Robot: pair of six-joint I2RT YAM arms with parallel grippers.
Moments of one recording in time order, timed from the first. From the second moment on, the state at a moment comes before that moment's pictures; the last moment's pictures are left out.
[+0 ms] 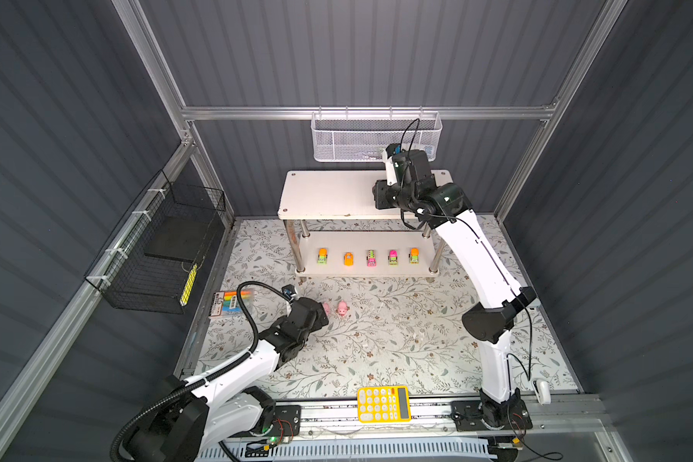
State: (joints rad) left arm -0.62 1.10 0.45 -0.15 -0.40 -0.76; right arm 0.62 2.10 2.62 -1.01 0.17 0.28
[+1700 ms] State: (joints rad) left arm -0.61 1.10 0.44 -0.14 -0.40 -0.77; right arm 0.60 2.06 2.49 -0.97 0.10 0.32
